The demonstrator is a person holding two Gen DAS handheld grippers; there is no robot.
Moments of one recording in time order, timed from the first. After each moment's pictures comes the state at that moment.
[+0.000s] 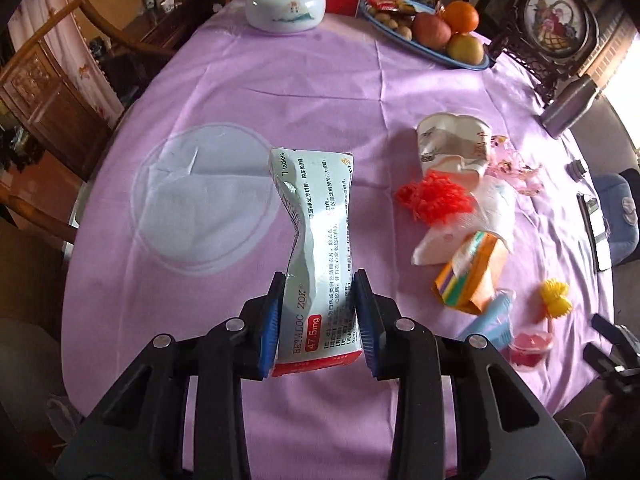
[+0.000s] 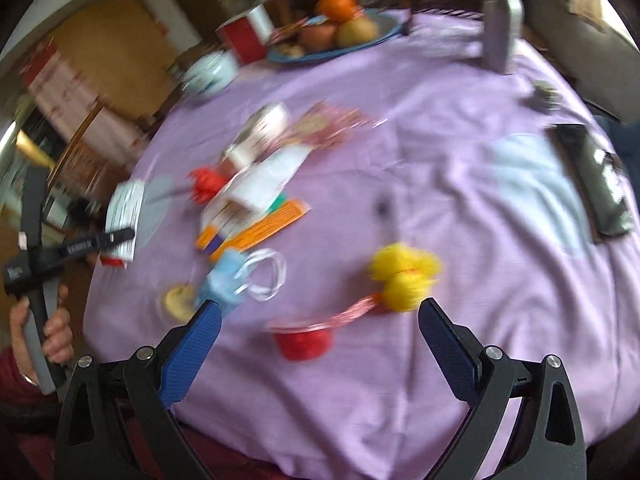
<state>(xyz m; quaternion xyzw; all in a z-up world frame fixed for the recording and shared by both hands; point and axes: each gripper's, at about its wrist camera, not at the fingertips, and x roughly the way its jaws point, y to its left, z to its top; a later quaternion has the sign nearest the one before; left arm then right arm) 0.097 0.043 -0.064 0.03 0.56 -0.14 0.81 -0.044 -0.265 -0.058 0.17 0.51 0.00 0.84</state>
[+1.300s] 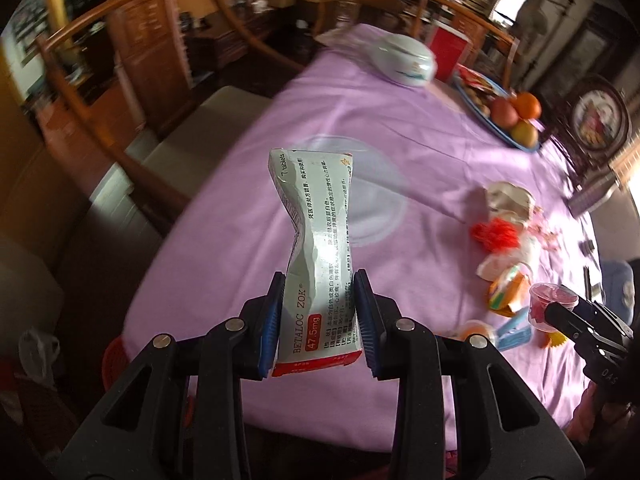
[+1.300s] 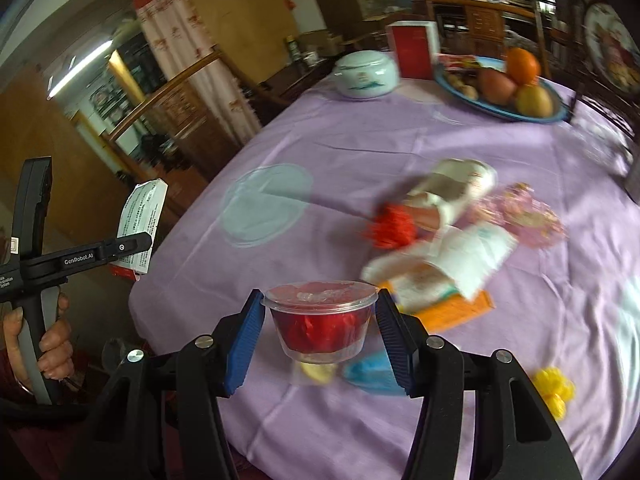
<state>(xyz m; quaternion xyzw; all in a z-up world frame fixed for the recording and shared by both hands) 0.044 0.178 -0.028 -0.08 0.52 -0.03 0.85 0.030 -0.127 -0.017 0.07 0.46 0.18 0.87</state>
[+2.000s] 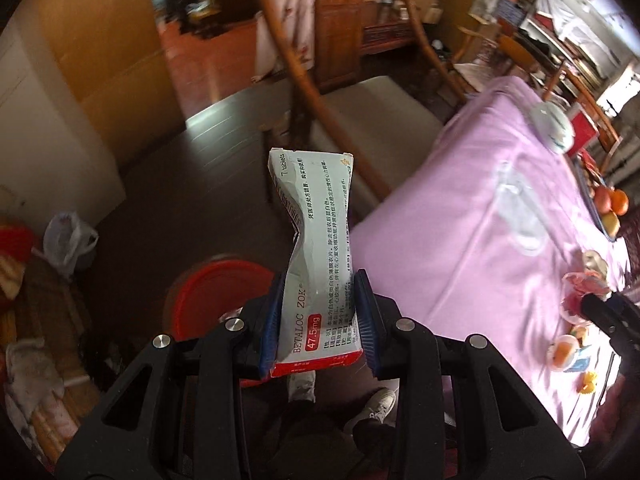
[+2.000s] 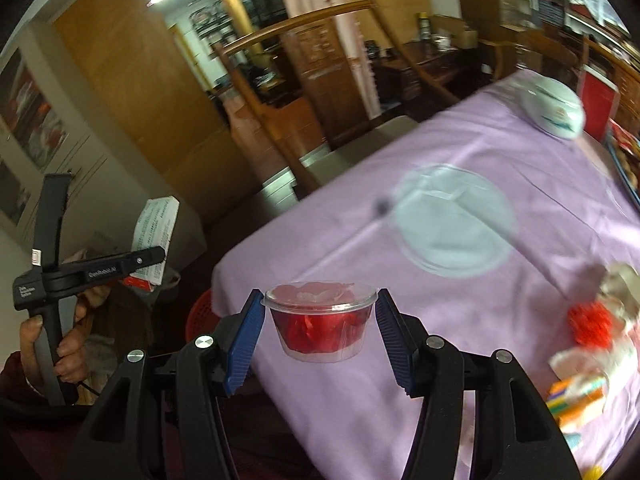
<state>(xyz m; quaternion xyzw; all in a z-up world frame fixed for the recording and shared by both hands) -0.064 0.363 -0.054 -0.19 0.52 0.16 0.82 0.037 0.065 -0.002 -0.05 0.47 0.35 0.81</state>
